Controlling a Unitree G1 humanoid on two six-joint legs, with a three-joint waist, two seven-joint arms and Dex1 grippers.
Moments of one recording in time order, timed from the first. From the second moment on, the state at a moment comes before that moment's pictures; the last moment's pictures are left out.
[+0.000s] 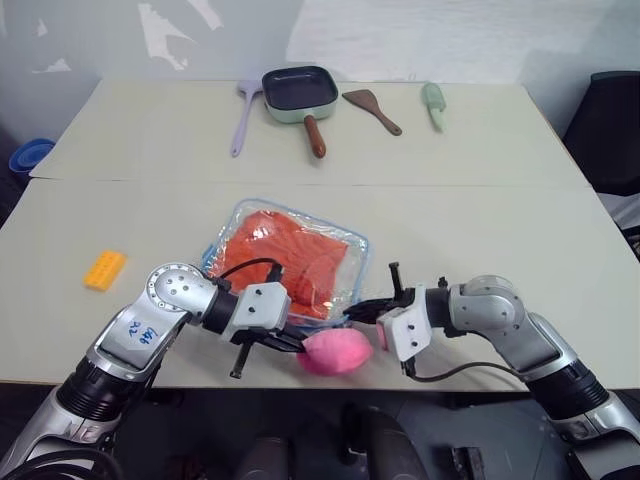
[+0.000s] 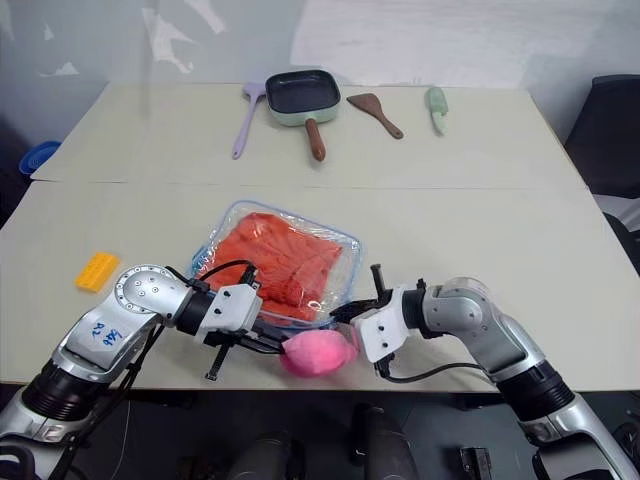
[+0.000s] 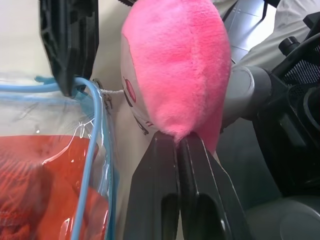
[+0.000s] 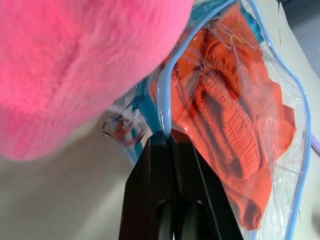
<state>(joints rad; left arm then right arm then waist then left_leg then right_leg) -0.43 0.77 -0.28 -0.31 -0.30 0.37 -1.27 -0.43 -0.70 0.35 -0.08 -0.14 -0.44 1.01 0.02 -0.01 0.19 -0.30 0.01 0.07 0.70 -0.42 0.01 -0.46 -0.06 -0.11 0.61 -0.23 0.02</state>
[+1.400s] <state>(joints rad) -0.15 1.05 0.29 -0.05 -0.50 0.56 -1.18 -0.40 -1.02 0.26 0.20 -0.07 -0.95 1.01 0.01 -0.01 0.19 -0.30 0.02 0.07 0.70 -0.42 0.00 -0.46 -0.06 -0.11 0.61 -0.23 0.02</state>
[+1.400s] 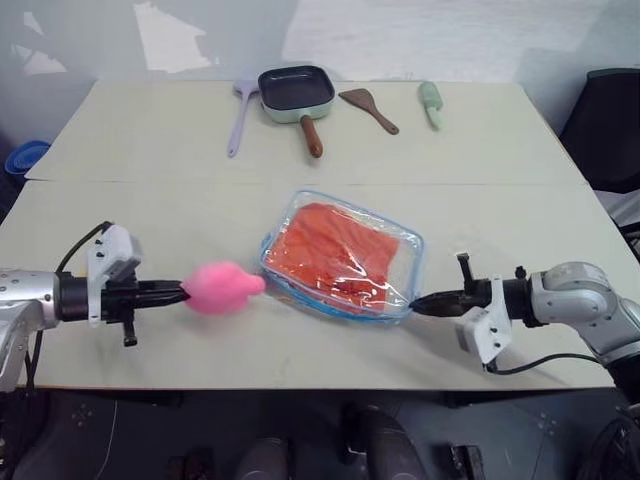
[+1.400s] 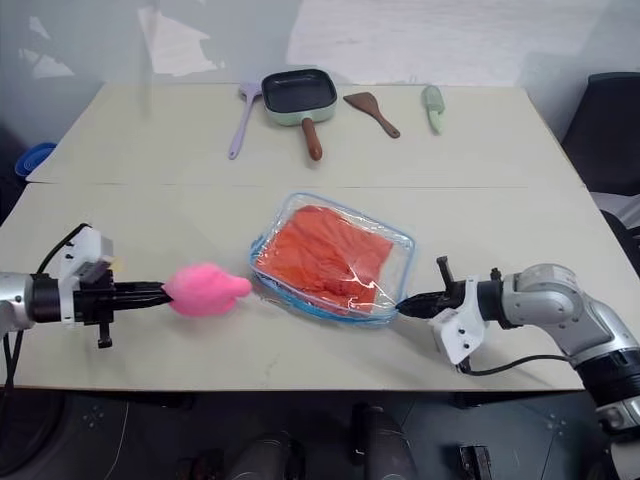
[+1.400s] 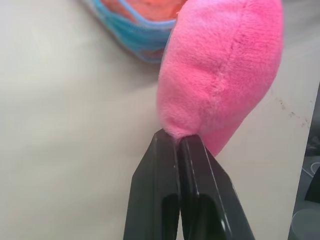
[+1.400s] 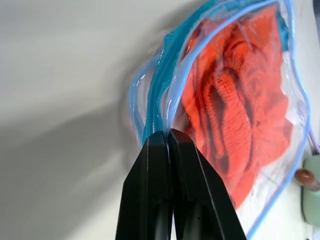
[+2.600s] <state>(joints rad) -0.16 1.11 0.55 -0.06 -0.76 0.91 -1.19 0.31 -1.15 -0.23 -0.41 0.55 -0.06 0.87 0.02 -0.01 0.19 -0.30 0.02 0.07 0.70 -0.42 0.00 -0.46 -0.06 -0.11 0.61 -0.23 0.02</state>
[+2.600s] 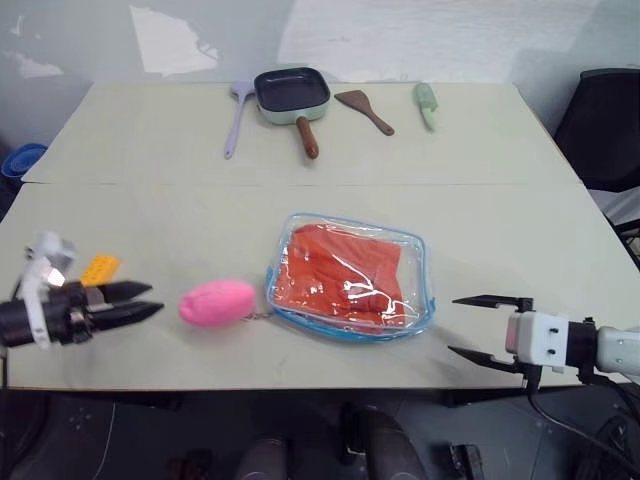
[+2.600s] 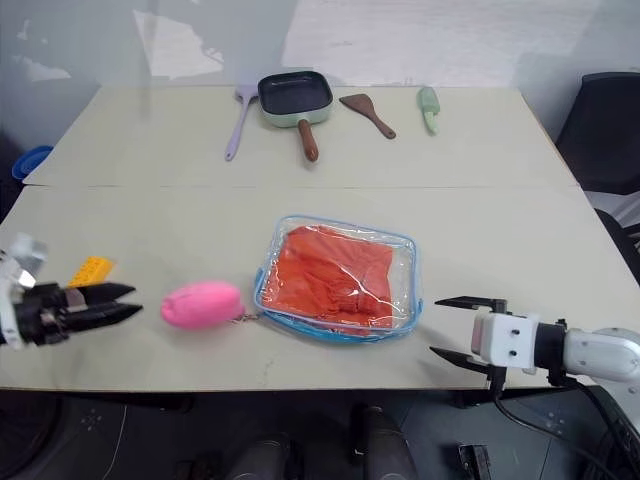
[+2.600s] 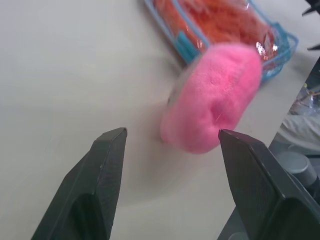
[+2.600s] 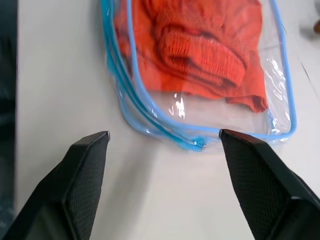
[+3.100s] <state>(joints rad) -0.75 0.80 -0.34 -0.08 -0.17 0.07 -1.27 0.24 -1.07 -0.34 -0.69 0.82 0.42 0.76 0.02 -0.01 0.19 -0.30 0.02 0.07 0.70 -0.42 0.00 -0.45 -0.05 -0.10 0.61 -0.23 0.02</state>
